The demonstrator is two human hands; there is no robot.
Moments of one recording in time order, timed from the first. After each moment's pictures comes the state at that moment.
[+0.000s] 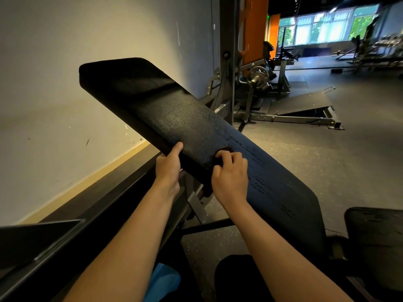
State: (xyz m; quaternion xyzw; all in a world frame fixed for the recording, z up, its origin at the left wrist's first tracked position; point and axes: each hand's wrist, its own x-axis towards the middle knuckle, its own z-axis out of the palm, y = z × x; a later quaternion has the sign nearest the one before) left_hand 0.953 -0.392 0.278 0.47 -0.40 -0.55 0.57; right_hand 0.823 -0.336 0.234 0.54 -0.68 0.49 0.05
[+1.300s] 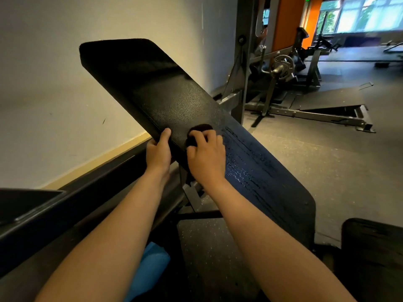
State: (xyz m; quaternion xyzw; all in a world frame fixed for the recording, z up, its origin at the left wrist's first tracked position) left_hand 0.929 -0.383 0.268 0.52 -0.37 -0.47 0.61; right_hand 0.813 -0.362 0.249 0.65 -0.60 0.45 0.08
